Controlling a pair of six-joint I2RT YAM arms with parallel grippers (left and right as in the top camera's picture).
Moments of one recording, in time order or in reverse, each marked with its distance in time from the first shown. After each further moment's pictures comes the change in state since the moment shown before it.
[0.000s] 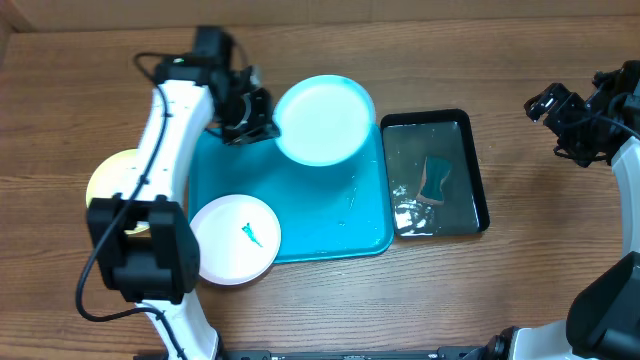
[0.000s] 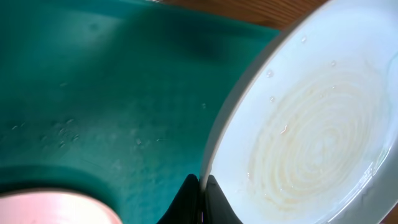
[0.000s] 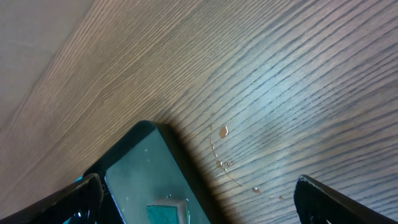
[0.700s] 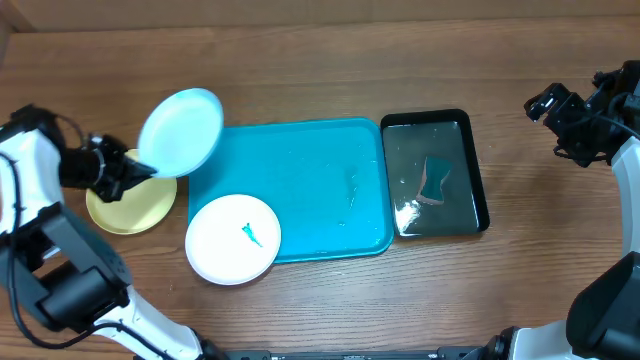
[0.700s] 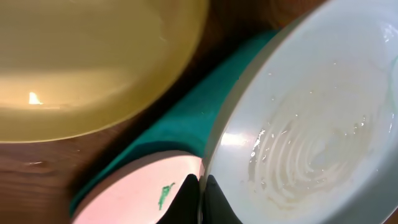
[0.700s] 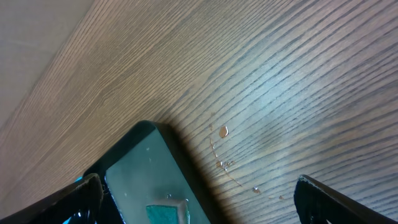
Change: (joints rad) left arm 0.670 0.002 -0.146 -0.115 0.093 -0.026; right arm 0.000 0.000 0.000 0.000 0.000 0.000
